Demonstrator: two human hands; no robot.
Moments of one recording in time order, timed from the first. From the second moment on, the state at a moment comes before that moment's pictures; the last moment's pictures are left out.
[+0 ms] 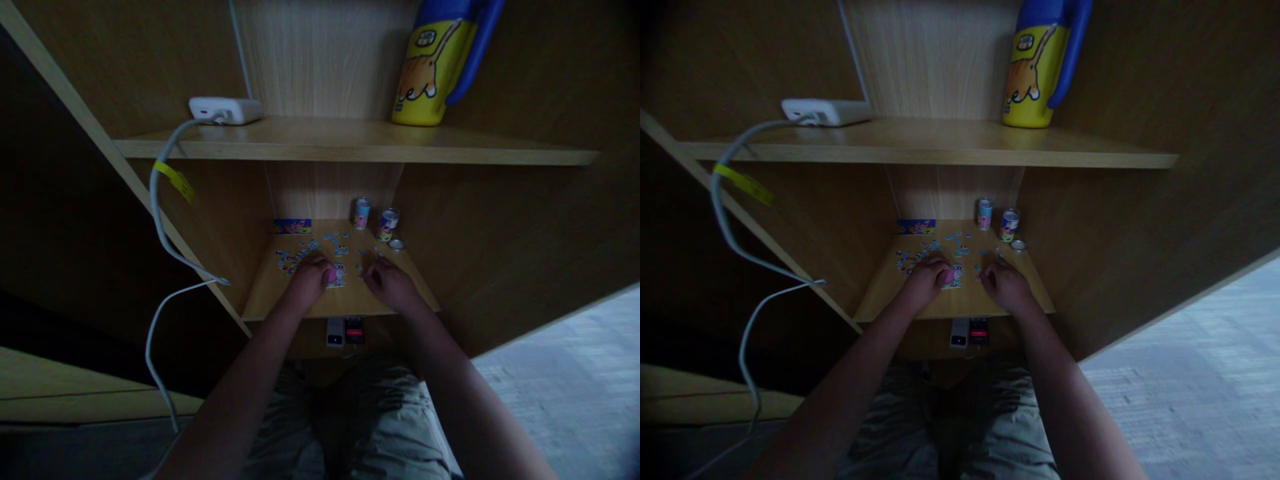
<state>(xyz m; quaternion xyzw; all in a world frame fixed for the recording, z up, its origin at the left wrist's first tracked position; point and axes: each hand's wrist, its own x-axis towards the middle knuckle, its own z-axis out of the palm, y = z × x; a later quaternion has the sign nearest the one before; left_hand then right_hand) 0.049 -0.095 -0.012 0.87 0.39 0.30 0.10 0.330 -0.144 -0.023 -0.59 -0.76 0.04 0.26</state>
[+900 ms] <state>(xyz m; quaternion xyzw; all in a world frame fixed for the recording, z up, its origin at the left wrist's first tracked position) 0.050 -0.096 -0.012 0.87 0.39 0.30 0.09 0.326 -0.144 -0.023 -0.48 -0.81 0.13 0.31</state>
